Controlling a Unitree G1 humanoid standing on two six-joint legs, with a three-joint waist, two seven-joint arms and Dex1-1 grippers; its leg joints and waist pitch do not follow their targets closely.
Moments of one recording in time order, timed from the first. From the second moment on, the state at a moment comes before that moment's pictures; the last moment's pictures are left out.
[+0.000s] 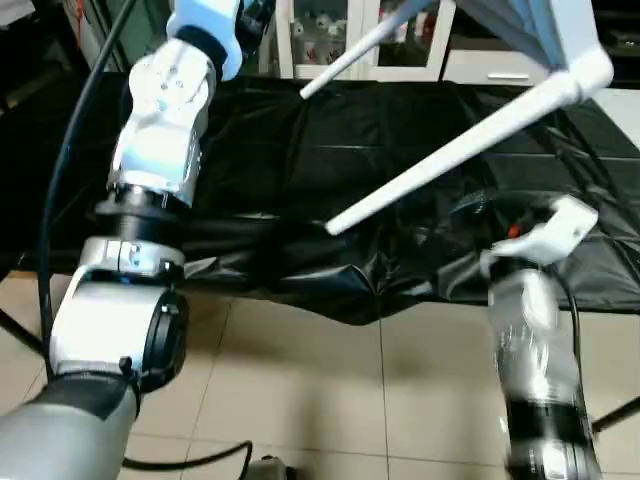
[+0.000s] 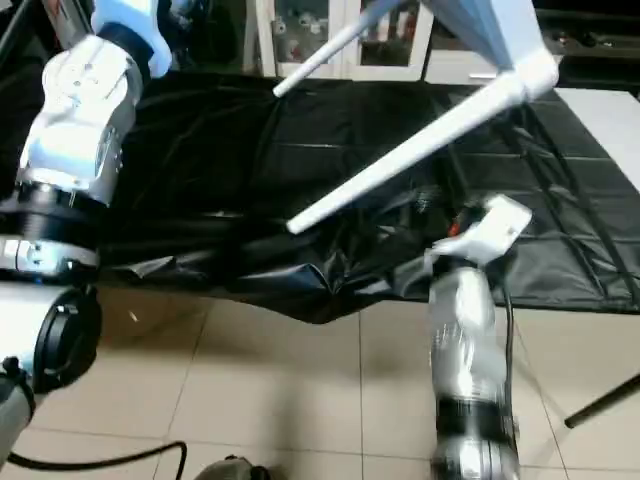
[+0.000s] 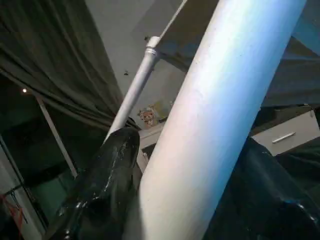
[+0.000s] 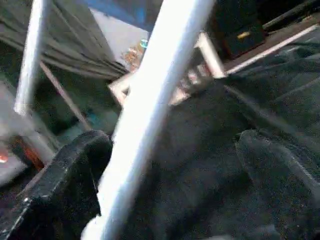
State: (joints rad) left arm -1.15 0.26 0.10 0.61 0.10 0.05 -0.23; right arm -0.48 -0.05 -0.32 0.33 0.54 0.02 0.18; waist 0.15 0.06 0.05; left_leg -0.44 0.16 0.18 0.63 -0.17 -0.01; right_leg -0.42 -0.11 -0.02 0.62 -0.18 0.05
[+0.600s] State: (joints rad) left arm -1.13 0.26 0.10 0.56 0.09 0.09 -0.23; right arm -0.86 -0.18 -0.39 0.95 0.51 -0.05 0.29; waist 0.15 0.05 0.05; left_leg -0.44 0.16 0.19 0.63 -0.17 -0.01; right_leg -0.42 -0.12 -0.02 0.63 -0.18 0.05
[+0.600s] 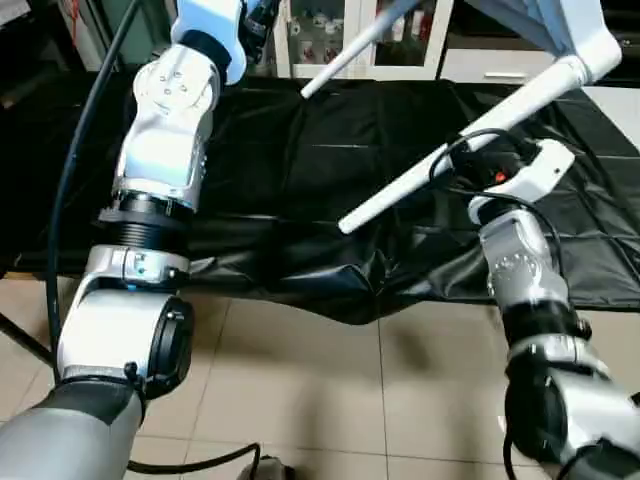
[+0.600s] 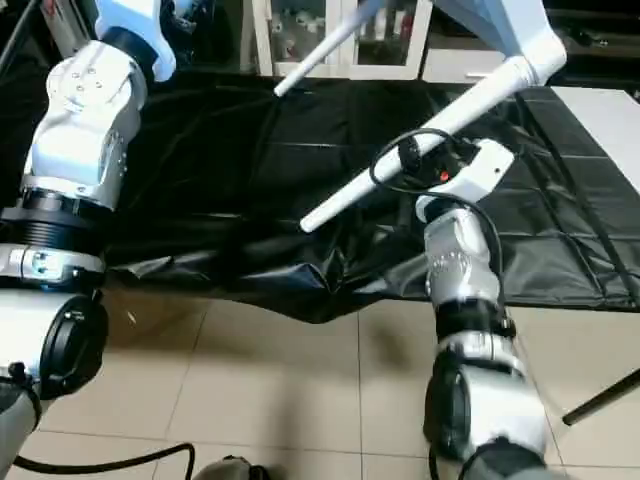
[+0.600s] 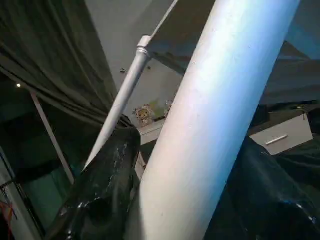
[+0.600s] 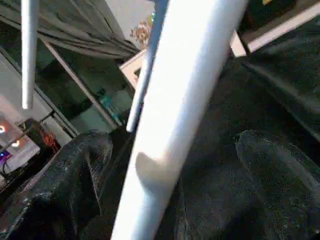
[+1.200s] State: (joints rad) left arm -1.09 0.26 0.12 0.50 0.02 0.12 -0.30; right arm -1.00 -0.23 -0.42 1.20 0.50 -0.05 0.42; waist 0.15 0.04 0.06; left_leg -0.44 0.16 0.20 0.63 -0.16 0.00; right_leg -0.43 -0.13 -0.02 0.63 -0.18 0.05
